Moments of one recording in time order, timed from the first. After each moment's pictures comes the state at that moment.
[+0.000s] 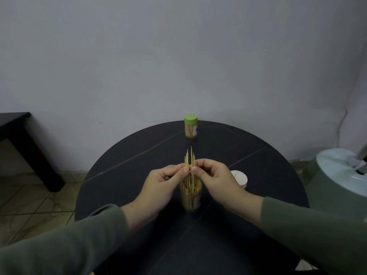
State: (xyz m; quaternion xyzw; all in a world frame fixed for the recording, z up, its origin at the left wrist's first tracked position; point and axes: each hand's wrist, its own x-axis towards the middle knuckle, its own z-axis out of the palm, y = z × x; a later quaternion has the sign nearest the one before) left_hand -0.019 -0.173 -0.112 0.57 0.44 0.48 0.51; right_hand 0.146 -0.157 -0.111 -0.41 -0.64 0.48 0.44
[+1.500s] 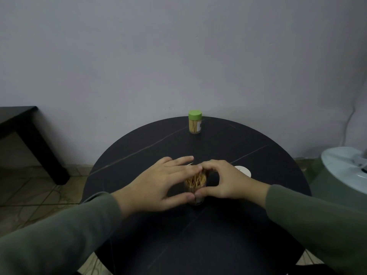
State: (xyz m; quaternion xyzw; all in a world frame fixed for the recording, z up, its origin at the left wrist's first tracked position) left_hand -0.059 -0.159 -0.109 0.94 0.30 0.18 -0.04; right_hand 0.174 -0.136 -0.116 -0.41 -0.84 0.30 0.20
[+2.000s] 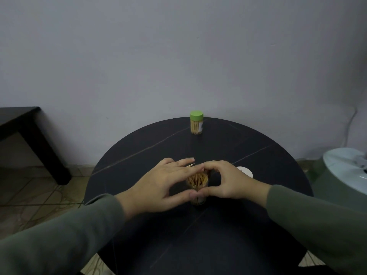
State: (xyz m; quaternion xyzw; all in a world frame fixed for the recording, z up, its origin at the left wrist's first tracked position) left_hand -0.056 -0.164 -0.111 0.92 0.30 0.25 0.03; right_hand 0.175 -0.135 -0.115 -0.39 -0.84 0.32 0.21
